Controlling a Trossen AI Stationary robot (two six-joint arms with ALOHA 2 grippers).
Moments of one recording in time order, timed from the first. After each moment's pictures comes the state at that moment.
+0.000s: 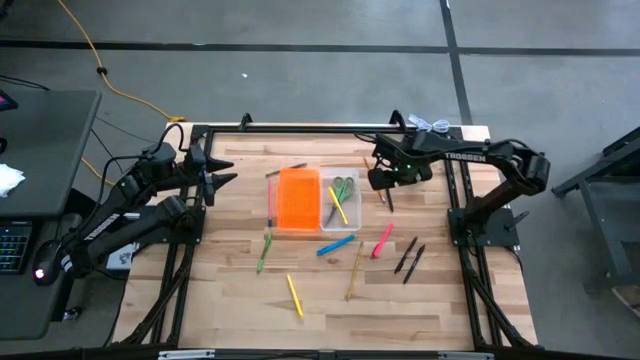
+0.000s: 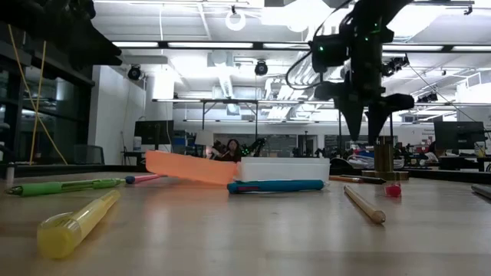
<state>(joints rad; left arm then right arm) 0.71 0.26 0.53 -0.59 0.32 -0.03 -0.46 1.50 1.03 -0.97 -0.01 0.92</state>
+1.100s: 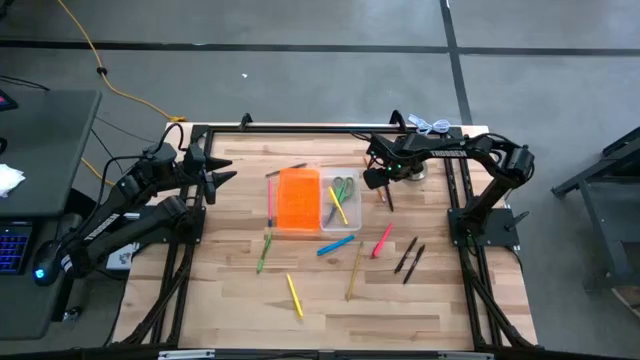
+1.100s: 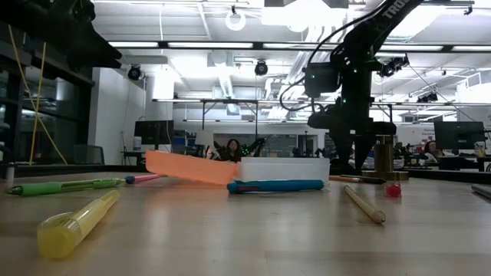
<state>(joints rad) 0.71 0.26 0.53 -0.60 0.26 -0.04 -0.52 1.64 0.97 -0.73 0.07 0.70</state>
